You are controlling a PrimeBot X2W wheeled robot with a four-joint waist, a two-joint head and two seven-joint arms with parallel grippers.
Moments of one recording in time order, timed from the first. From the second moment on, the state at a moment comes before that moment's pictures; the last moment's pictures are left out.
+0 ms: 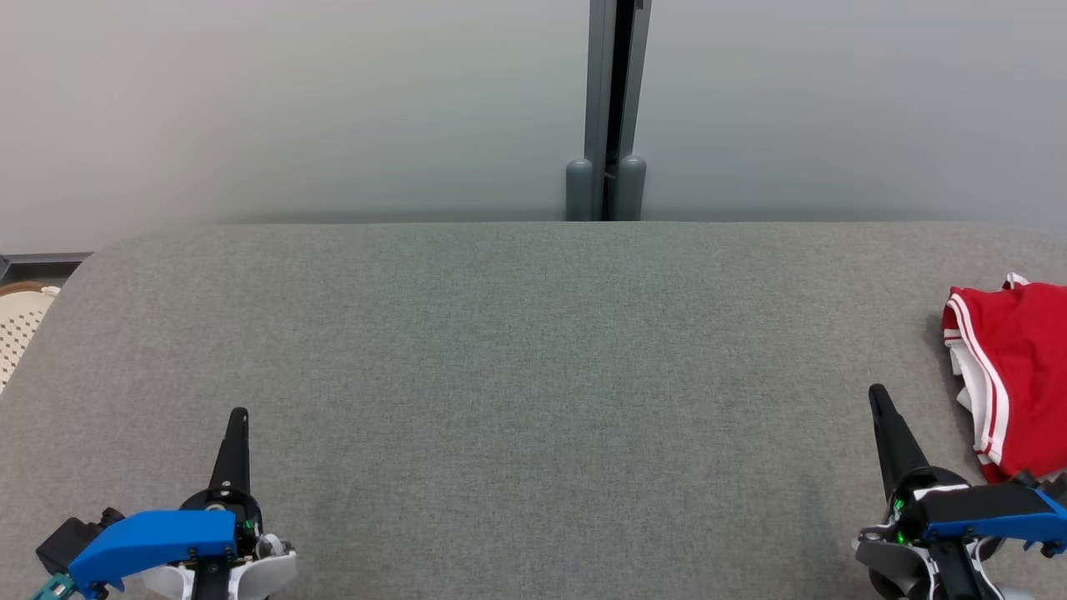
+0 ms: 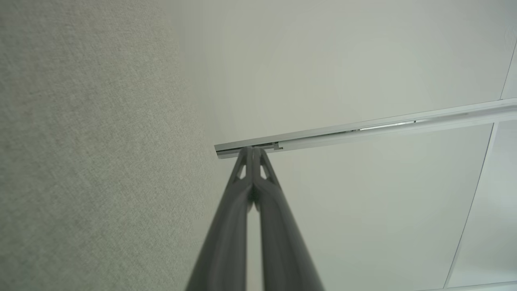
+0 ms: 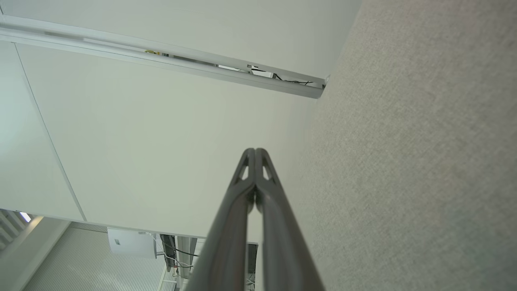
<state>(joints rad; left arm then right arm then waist) -0.08 0.05 0.09 0.28 -1.42 -0.12 0.06 -0.13 -0.05 -0.10 0.30 1.40 0.13 0.06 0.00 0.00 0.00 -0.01</state>
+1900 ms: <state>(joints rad) -0.10 0.05 0.11 0.25 -1.61 -0.13 0.11 -0.11 -0.05 -0.11 0.24 1.61 0.13 0.11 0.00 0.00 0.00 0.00</state>
